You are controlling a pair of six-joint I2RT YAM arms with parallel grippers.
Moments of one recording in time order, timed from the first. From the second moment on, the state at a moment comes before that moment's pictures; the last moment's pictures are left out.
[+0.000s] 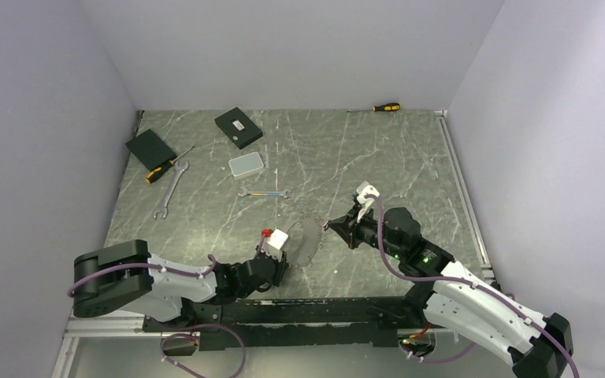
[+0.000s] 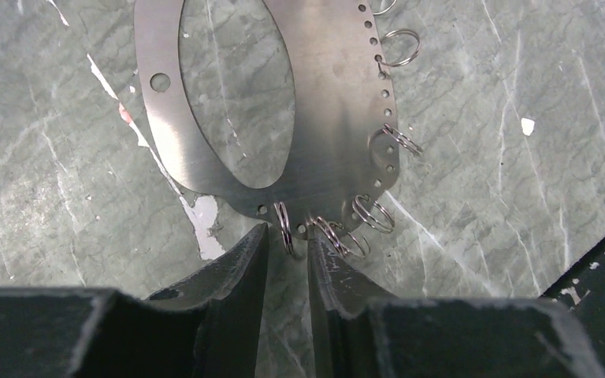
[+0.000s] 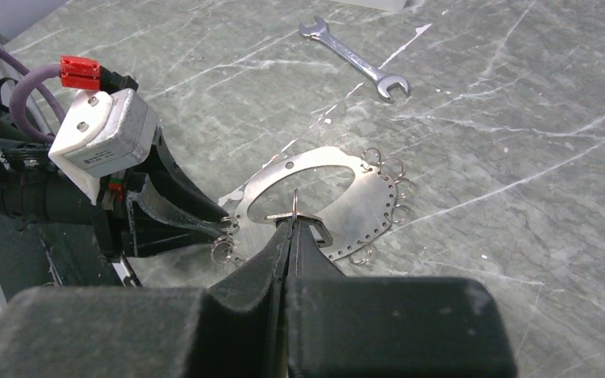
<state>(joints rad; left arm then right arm) -1.27 1.31 0.25 0.47 -0.48 -0.52 0.77 0.68 0.45 -0.02 -0.14 0.16</state>
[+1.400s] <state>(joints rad) -1.27 1.30 0.25 0.46 -0.49 -0.46 0.77 0.67 0.45 -0.06 -0.14 0.17</state>
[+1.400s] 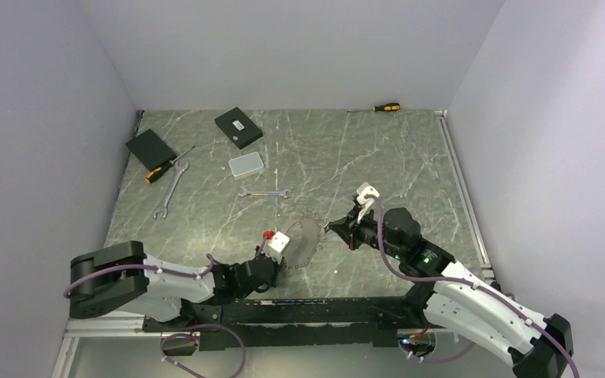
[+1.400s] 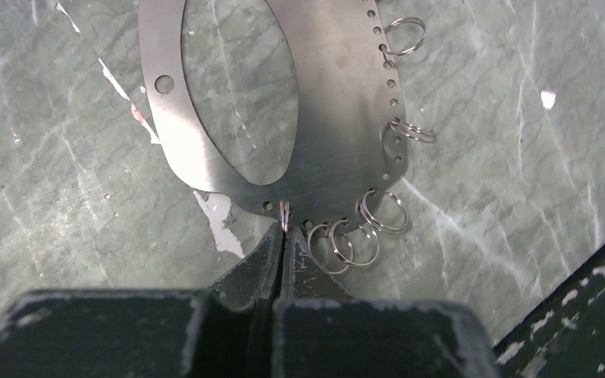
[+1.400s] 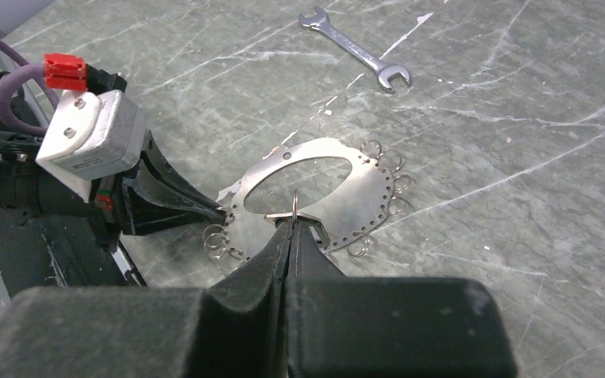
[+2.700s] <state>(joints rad) -1.28 0.58 0.41 0.08 0.07 0.44 0.90 0.68 0.60 -0.11 -0.52 -0.23</state>
